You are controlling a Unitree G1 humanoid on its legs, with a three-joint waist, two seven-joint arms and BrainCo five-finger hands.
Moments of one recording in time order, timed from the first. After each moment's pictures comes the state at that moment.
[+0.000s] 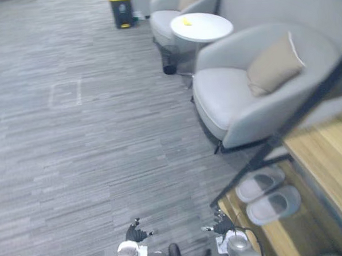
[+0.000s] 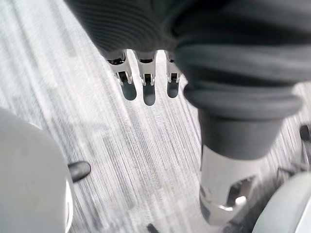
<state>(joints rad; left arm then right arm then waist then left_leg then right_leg) 0.07 0.05 -0.02 0.90 0.08 -0.04 0.13 0.04 0.00 0.04 0.84 -0.07 -0.03 -0.10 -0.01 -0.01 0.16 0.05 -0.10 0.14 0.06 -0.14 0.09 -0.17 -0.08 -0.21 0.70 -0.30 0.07</state>
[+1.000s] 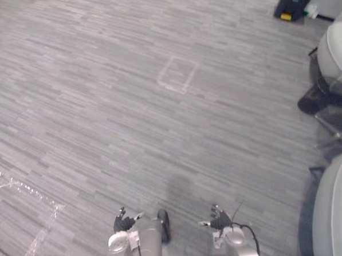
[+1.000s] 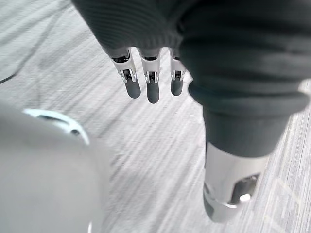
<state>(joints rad) 0.07 0.03 0.19 0.84 0.00 -0.05 0.15 0.06 0.04 0.02 0.84 -0.04 -0.02 -0.09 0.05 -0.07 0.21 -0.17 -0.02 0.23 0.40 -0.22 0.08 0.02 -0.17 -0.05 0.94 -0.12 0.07</state>
